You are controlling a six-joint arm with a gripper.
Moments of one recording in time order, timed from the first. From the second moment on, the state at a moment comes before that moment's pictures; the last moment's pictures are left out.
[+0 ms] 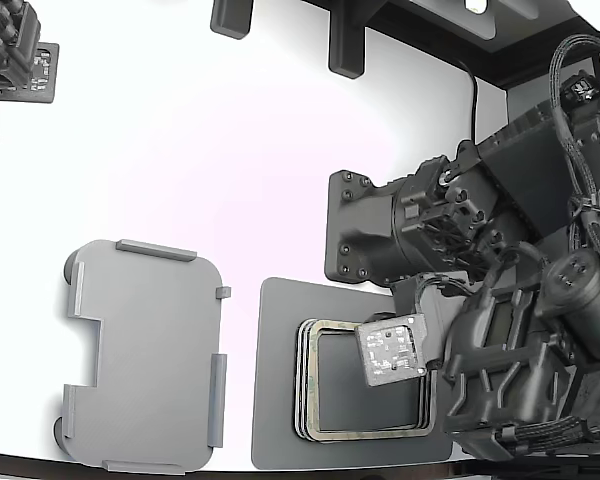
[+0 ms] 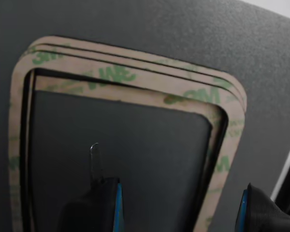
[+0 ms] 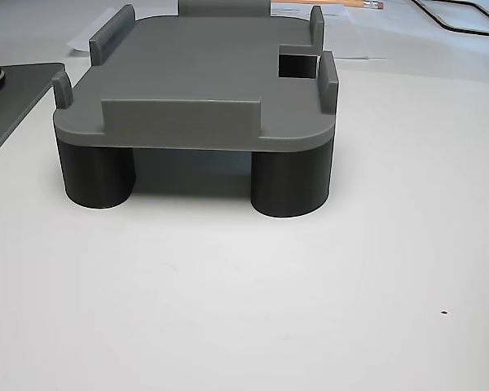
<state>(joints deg) 57.0 121.2 115.4 91.6 2.6 49.7</state>
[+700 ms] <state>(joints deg) 61.3 118.7 128.3 81.9 4.5 64.3</state>
